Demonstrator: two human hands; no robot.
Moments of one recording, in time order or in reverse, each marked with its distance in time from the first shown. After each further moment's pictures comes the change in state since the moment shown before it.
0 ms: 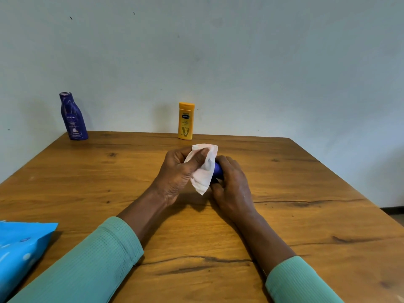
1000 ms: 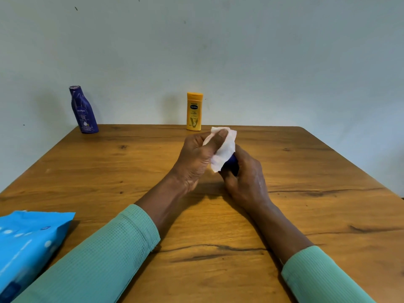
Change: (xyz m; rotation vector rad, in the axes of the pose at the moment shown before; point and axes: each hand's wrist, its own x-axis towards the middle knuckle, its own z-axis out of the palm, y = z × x) left_hand 0.005 0.008 0.015 -0.018 -0.086 0.007; right_hand -0.004 -0.007 -0.005 0.127 0.057 -0.043
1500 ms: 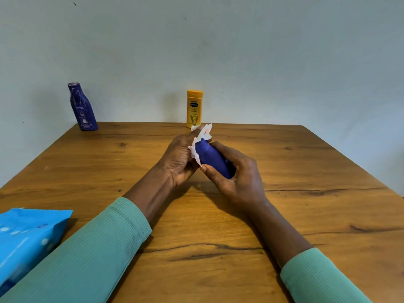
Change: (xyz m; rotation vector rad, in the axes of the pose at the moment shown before) left_hand 0.008 0.002 -0.024 -0.387 0.127 -0.270; right_hand -0.003 -0.015 0.001 0.050 -0.064 -0.005
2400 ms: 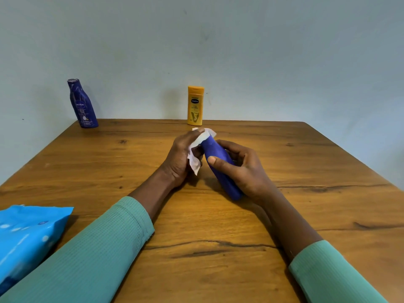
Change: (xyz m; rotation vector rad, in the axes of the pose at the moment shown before) left_hand 0.014 -0.015 -0.019 0.271 -0.089 0.154; right_hand 0.013 0.008 -0.011 0.494 -0.157 0.331
